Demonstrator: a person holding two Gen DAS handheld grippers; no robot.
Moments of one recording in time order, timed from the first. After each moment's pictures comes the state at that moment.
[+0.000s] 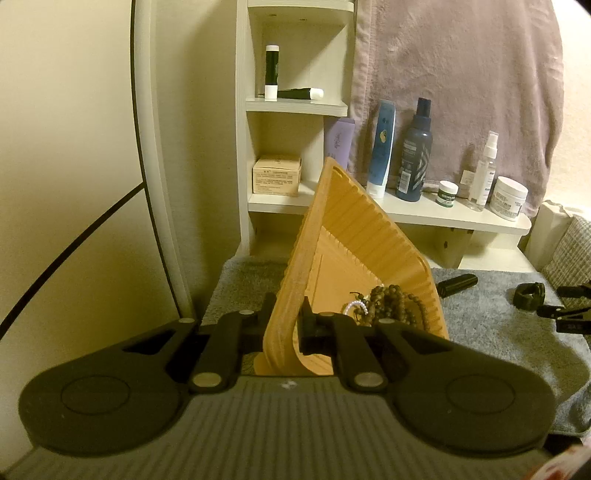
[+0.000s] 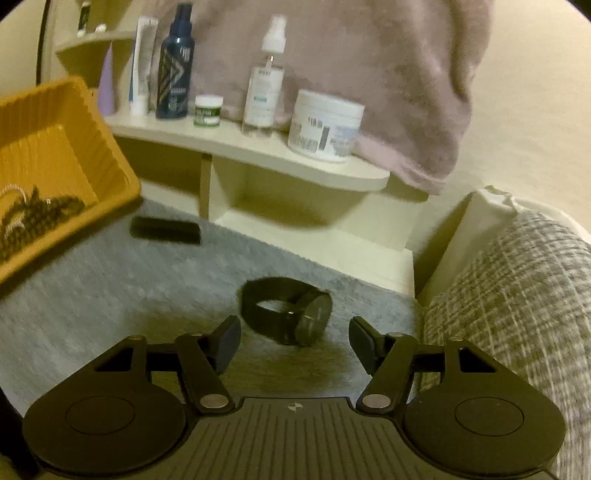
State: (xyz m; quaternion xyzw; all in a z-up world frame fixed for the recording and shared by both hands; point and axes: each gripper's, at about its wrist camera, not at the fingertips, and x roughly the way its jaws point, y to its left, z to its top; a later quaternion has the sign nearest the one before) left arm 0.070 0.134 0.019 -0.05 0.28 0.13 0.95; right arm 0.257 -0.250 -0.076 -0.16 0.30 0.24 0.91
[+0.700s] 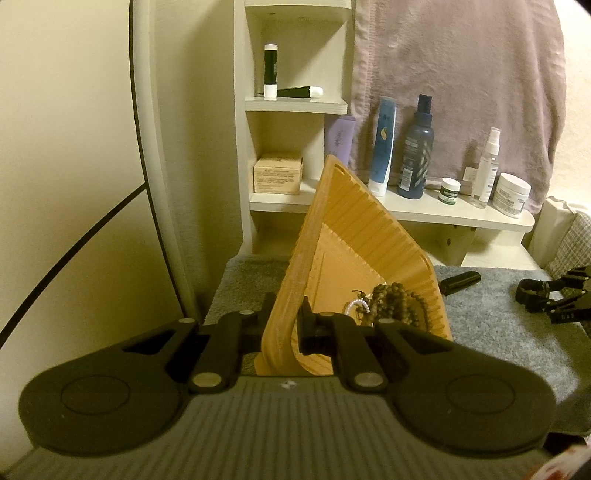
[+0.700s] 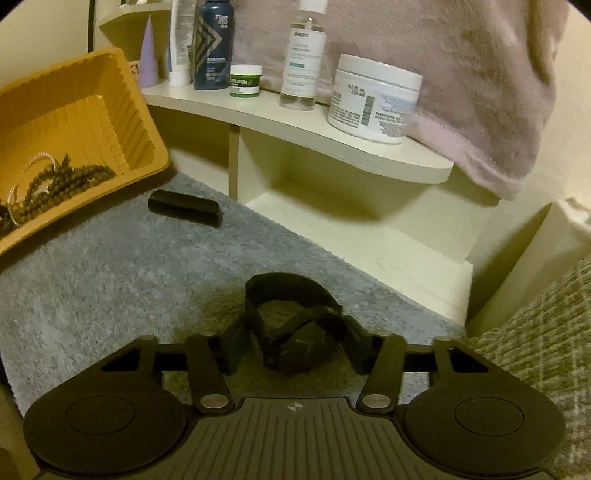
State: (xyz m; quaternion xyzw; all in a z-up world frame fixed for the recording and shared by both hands) left arm 0.071 0.130 0.019 -0.04 0.29 0.14 0.95; right arm 0.297 -0.255 -0.087 -0.19 0.31 0.35 0.87
